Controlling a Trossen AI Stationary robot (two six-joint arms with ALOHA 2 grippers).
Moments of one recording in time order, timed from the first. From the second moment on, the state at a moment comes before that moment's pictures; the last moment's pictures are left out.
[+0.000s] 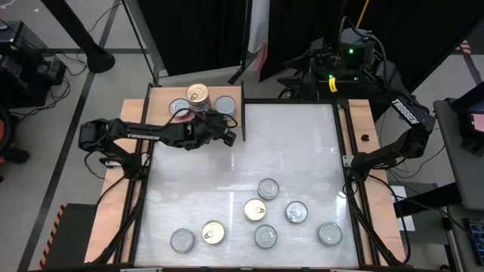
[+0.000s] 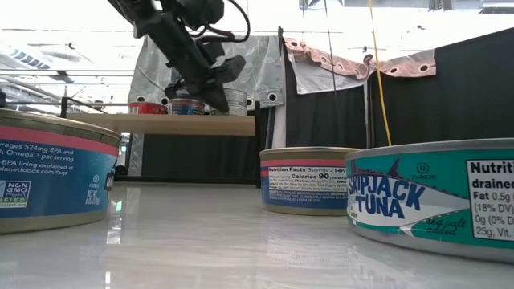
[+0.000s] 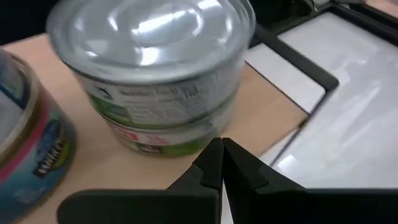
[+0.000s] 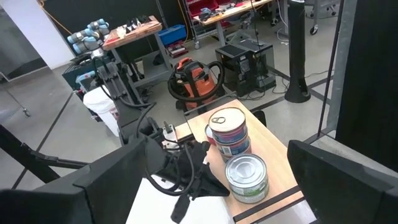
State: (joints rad) left arm 0.18 1.49 0.97 -0.19 -0.59 -0.52; right arm -0.55 1.38 1.88 -0.74 -0.34 0.22
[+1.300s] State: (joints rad) left arm -0.17 1.11 1.24 -0.96 0.08 -0.74; right arm -0.23 1.27 1.40 -1.07 -0.39 0.45
